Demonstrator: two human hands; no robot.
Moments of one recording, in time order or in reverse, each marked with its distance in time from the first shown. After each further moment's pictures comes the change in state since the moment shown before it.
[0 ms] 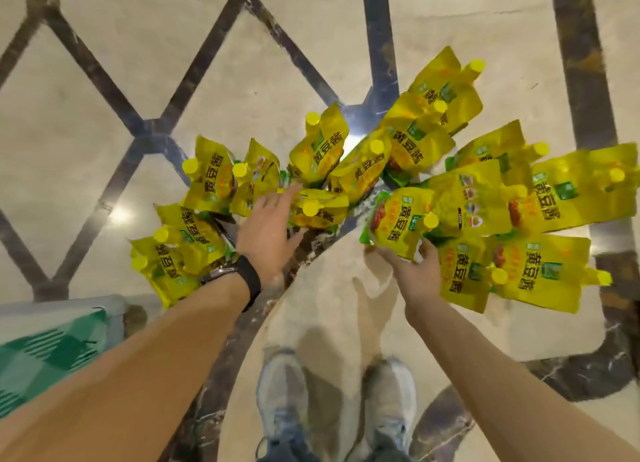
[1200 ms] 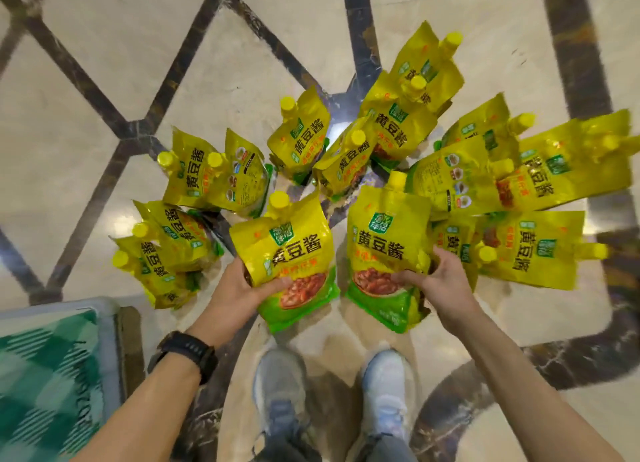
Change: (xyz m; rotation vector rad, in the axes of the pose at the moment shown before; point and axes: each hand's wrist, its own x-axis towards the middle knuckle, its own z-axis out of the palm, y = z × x) left_hand -0.088 -0.003 0.030 -0.924 -0.086 -0.307; right_hand 0.007 0.025 -0.073 -0.006 -0.373 -0.250
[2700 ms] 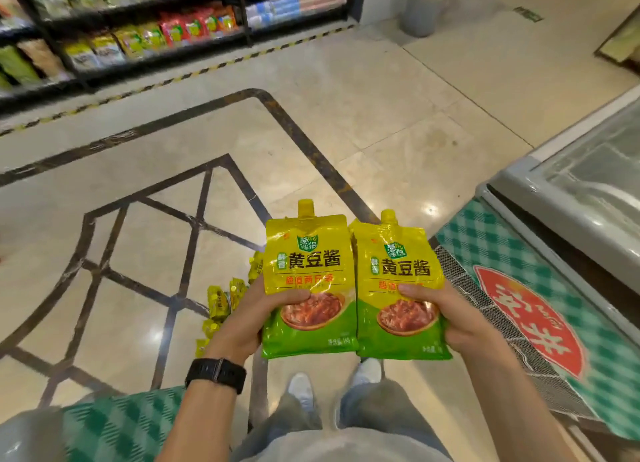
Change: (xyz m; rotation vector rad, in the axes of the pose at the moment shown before) left_hand -0.500 0.434 -0.062 -0.133 -0.588 0.110; right_hand -0.606 -0.380 -0.119 0.621 0.117 -0.074
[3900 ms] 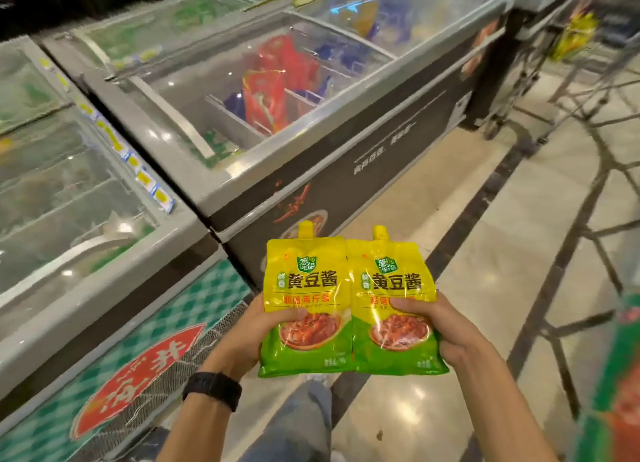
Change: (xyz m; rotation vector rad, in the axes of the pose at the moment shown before) left_hand -0.172 -0.340 0.693 1.018 -1.410 -0.478; right_hand -0.575 0.316 -0.335 1.090 1.317 -0.585
